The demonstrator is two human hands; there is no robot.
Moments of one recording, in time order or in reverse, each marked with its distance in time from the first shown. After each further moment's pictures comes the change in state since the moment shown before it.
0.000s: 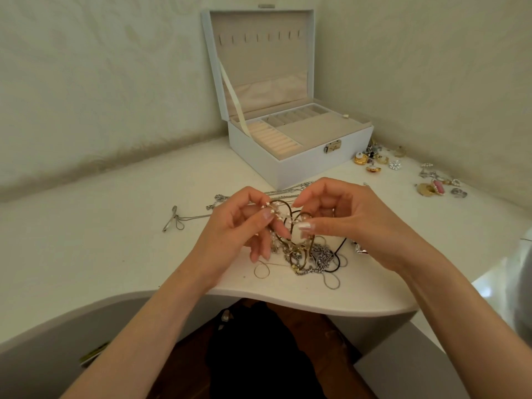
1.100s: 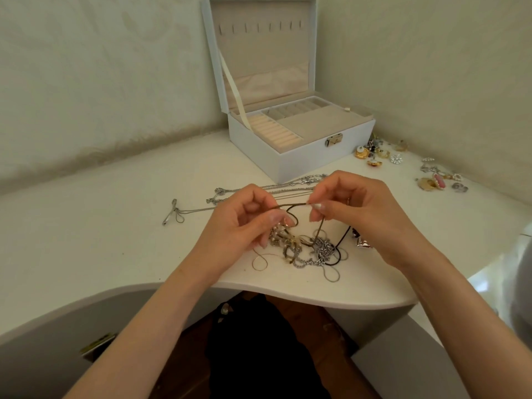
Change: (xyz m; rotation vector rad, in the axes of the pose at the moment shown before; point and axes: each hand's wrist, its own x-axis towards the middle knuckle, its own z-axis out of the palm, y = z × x) left_hand -0.003 0.003 0.006 0.098 0.040 -0.015; right_hand -0.003 0.007 -0.003 -0.161 0.181 -0.077
